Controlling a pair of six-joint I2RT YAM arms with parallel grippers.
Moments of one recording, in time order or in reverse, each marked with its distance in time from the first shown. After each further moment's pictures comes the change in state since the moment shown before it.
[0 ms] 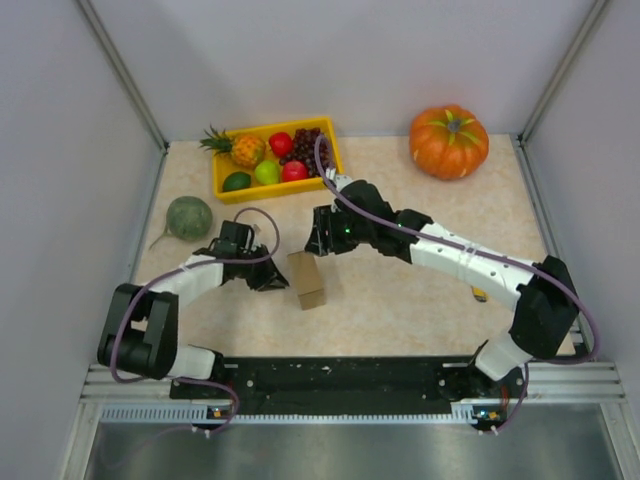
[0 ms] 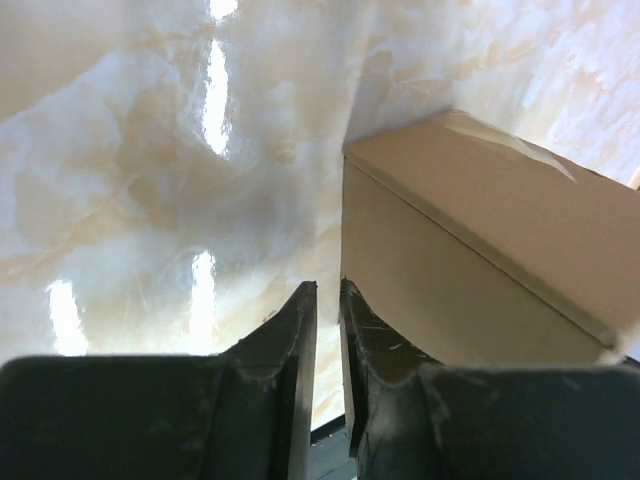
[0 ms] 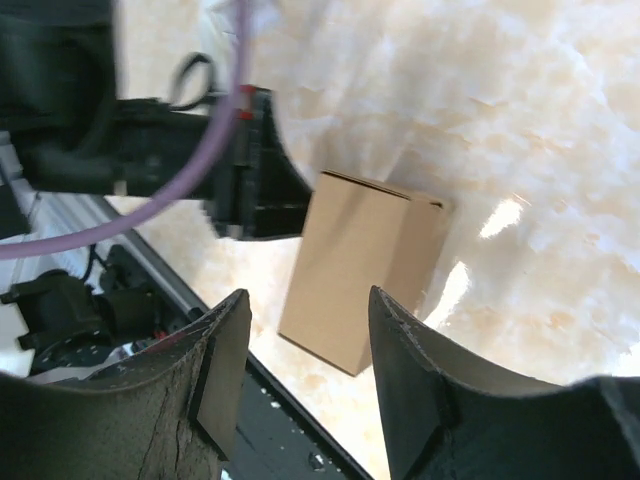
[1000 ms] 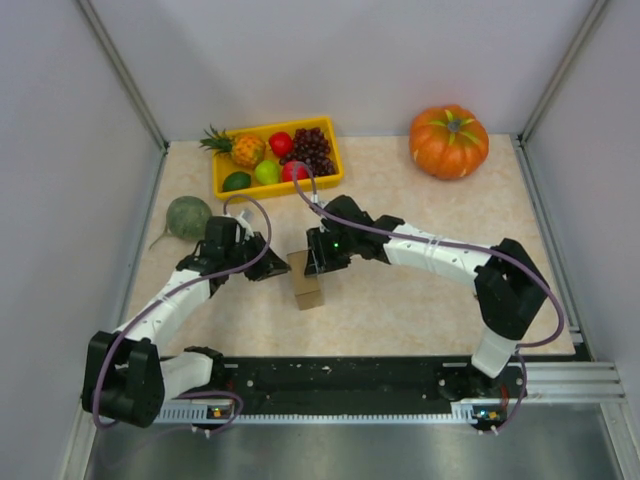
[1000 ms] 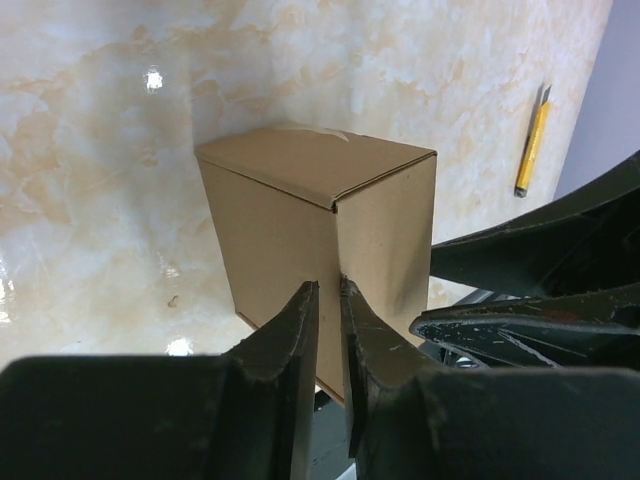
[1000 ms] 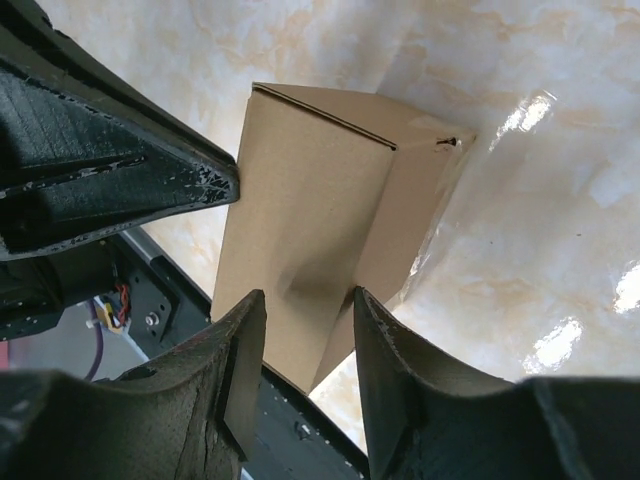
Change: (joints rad) left arm 0.003 -0.288 -0.006 -0.004 0.032 -0.042; right arm 0.004 0.171 -0.041 -0.016 -0.104 0.016
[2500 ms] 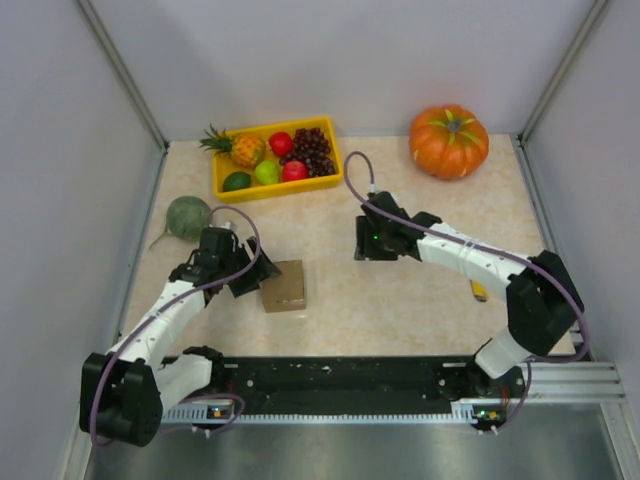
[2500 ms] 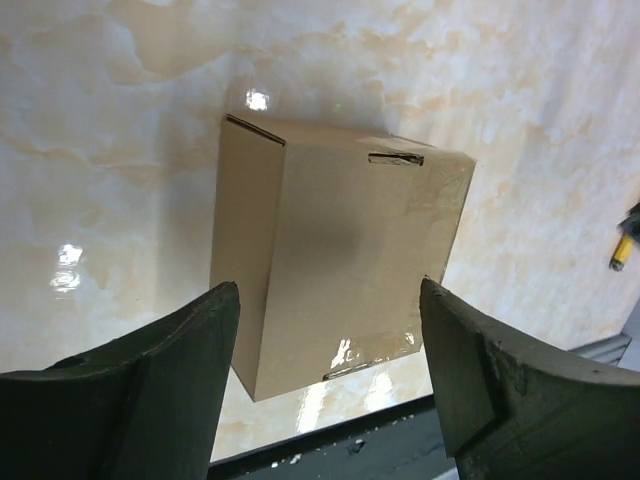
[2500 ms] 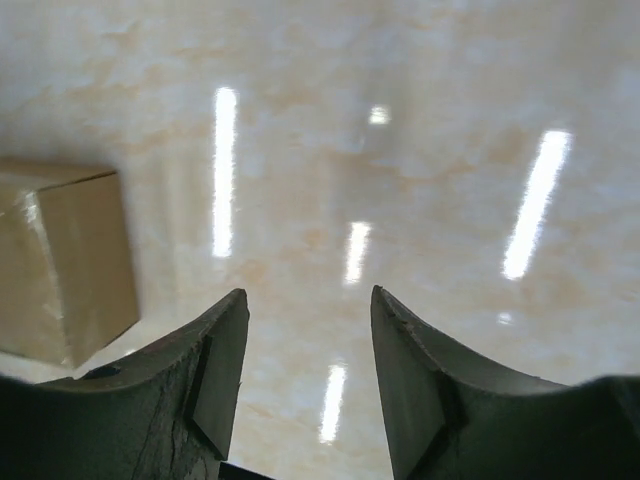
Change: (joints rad) left arm 0.021 -0.137 -0.039 -0.182 -0.260 0.000; right arm -0.113 -0.130 -0.112 -0.127 0.340 0.050
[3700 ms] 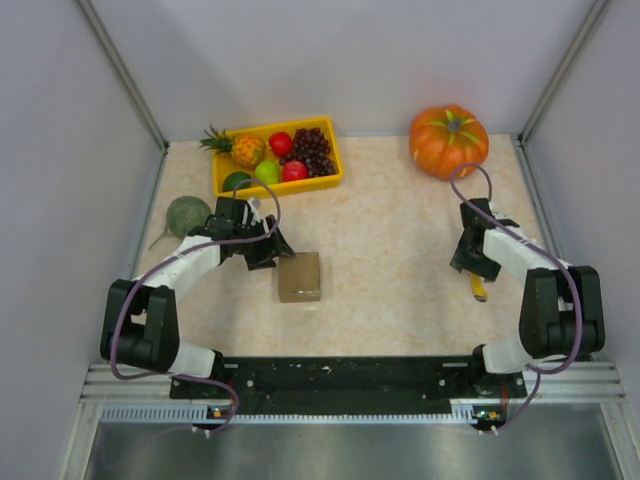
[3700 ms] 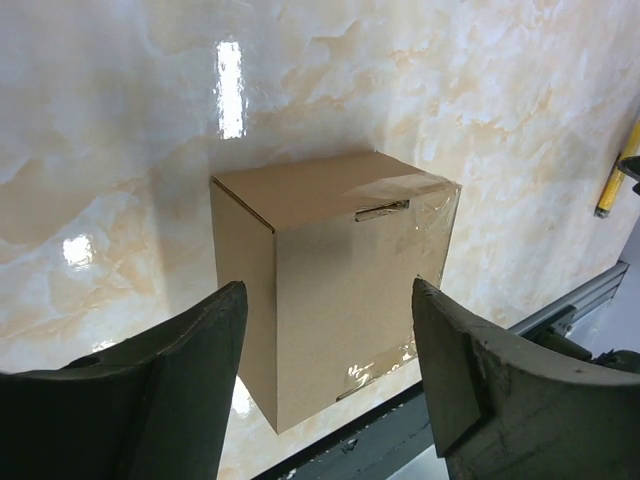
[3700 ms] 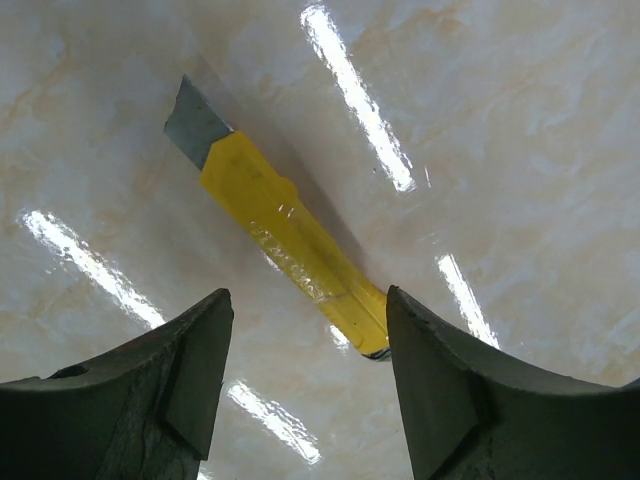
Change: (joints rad) left arm 0.003 0.422 0.243 0.090 0.214 0.151; right arm -0.692 -0.133 -0.299 -0.169 0.303 -0.087
